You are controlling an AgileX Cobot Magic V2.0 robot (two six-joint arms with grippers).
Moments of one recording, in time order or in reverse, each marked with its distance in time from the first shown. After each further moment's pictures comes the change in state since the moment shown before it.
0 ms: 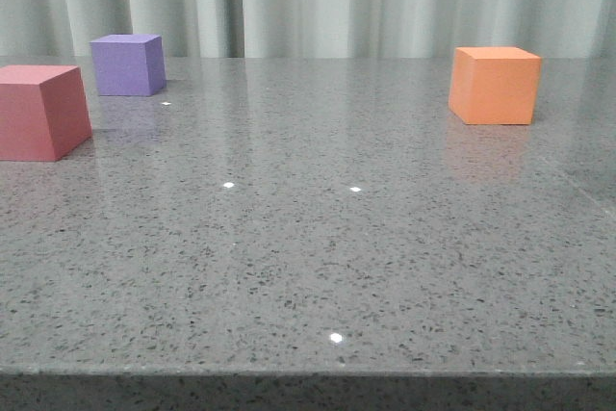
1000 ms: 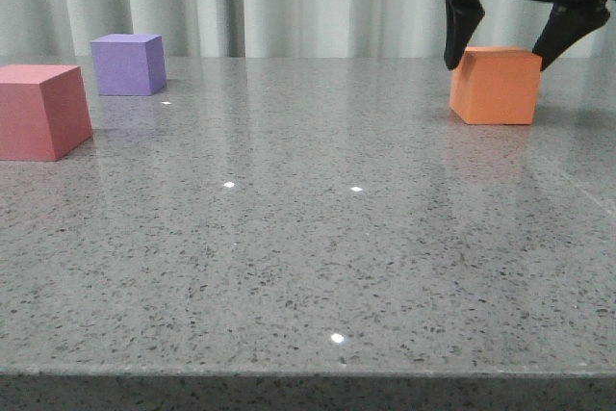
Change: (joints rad) left arm 0.000 0.000 0.000 0.000 0.000 0.000; right arm 0.062 0.733 -0.559 -0.108 0.045 0.009
